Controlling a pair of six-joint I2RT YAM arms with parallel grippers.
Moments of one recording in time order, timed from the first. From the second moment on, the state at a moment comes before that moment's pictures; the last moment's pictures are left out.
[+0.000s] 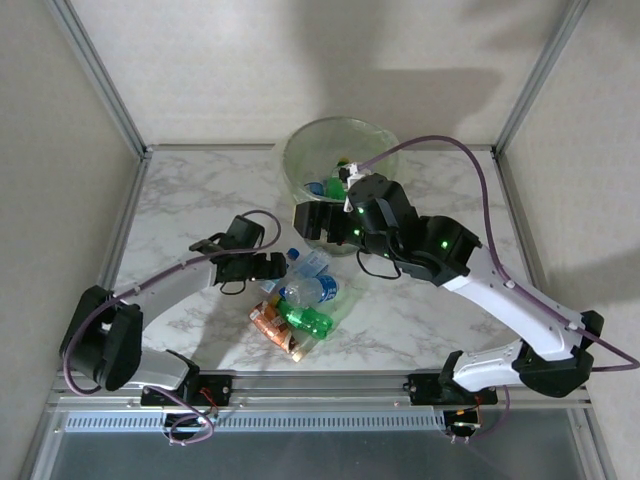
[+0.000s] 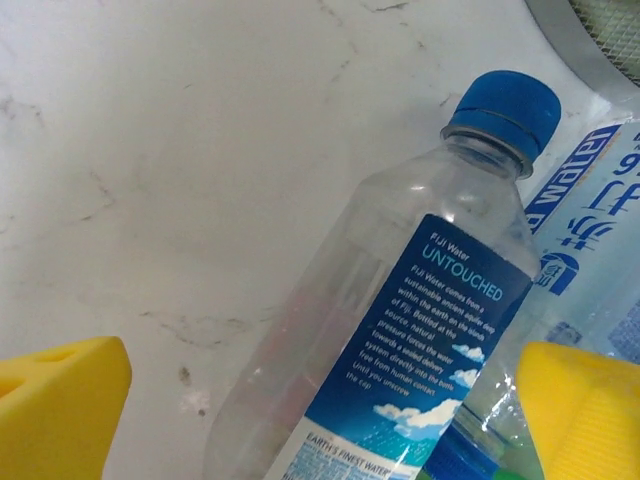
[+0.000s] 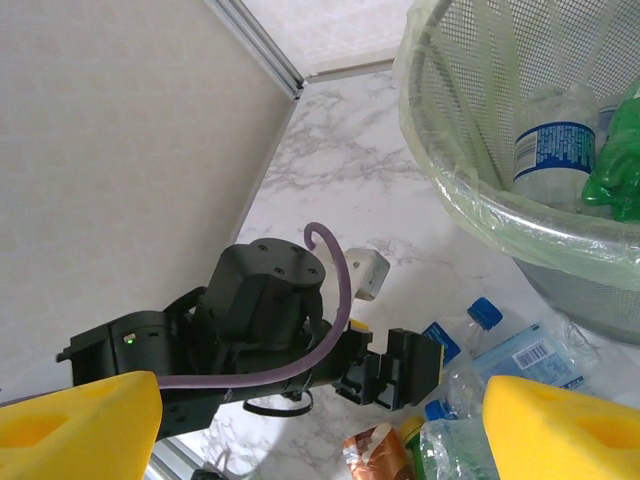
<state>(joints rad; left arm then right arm) -0.47 1.43 0.84 -0.51 0.03 -0.53 1.05 1.31 1.62 -0.78 0.20 0.75</state>
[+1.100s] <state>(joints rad) -0.44 1.51 0.86 -0.51 -0.09 -0.60 1.07 1.29 1.62 -0.81 0.22 0.78</state>
